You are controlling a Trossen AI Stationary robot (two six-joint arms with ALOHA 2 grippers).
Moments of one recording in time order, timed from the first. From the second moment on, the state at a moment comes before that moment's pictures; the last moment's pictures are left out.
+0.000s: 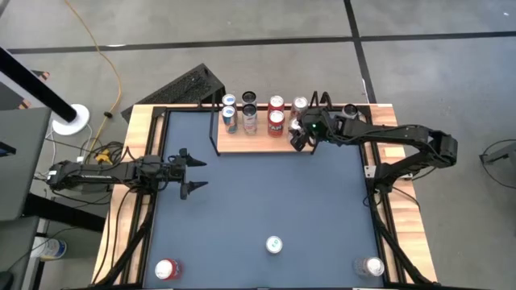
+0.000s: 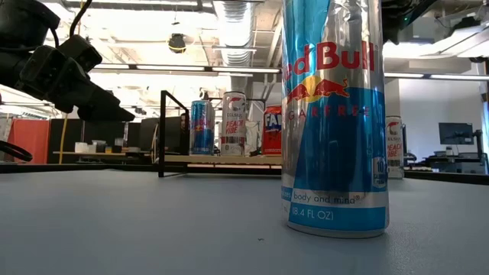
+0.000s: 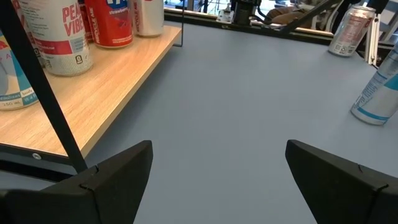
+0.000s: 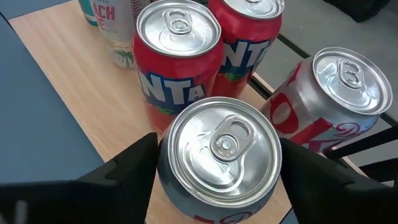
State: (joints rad) left arm 0.05 0.24 0.01 0.04 -0.09 -0.14; right arm -0.38 1.33 0.89 -0.29 0.35 0.13
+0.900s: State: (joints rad) left arm 0.05 0.24 0.01 0.04 -0.09 -0.14; right arm -0.21 1.25 1.10 -0.51 0.29 0.10
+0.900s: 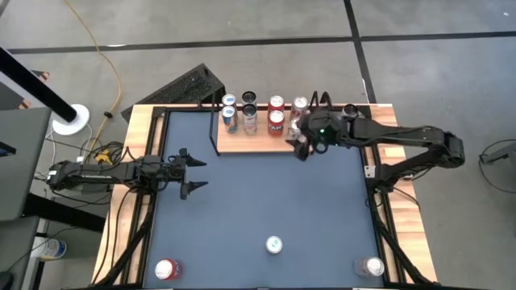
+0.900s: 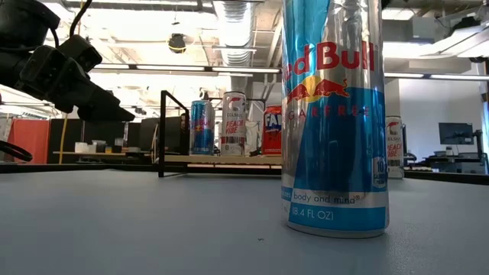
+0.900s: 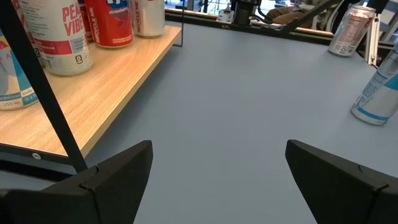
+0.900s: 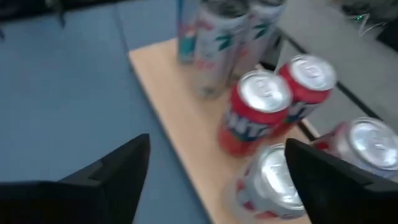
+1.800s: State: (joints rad) left arm 0.05 0.24 0.01 0.04 -0.09 -0.14; right arm -0.24 1.48 1.23 -0.75 0.24 0.07
